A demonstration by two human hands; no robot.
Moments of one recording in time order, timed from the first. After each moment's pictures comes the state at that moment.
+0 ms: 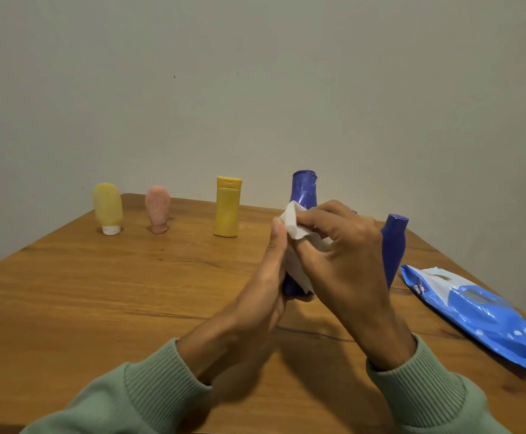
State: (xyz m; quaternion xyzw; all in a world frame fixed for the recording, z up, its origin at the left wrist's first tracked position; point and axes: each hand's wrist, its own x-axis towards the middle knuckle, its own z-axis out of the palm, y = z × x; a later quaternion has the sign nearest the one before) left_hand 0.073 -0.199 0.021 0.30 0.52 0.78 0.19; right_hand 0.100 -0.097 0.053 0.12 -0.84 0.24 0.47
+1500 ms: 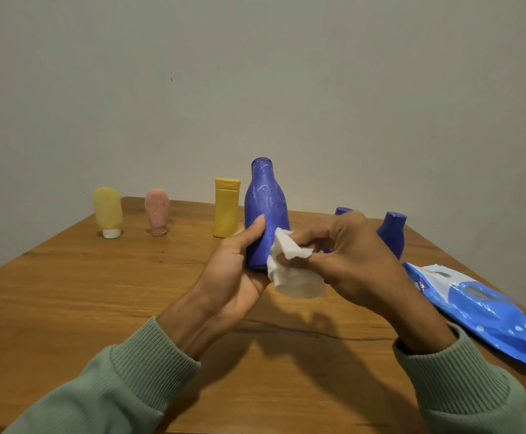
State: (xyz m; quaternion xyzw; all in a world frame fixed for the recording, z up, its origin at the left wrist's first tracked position) left_hand 0.049 -0.217 0.036 0.19 0.35 0.88 0.25; right_hand 0.108 -0.078 0.069 0.14 -0.88 0.39 0.23
